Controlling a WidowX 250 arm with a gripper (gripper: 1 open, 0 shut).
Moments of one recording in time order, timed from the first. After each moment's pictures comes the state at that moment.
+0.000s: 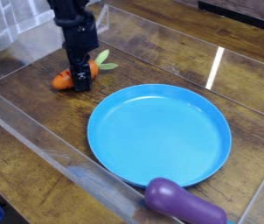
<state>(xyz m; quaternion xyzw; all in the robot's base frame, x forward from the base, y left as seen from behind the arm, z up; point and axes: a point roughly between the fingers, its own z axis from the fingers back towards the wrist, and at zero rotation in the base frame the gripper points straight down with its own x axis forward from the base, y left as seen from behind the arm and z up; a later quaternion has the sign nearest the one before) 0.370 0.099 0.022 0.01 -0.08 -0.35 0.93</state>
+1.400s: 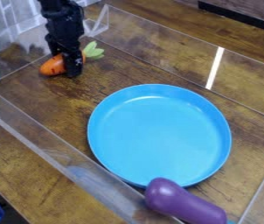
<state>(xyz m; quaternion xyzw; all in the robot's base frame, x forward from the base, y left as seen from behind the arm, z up) 0.371 0.156 0.019 0.03 -0.07 -0.16 0.98</state>
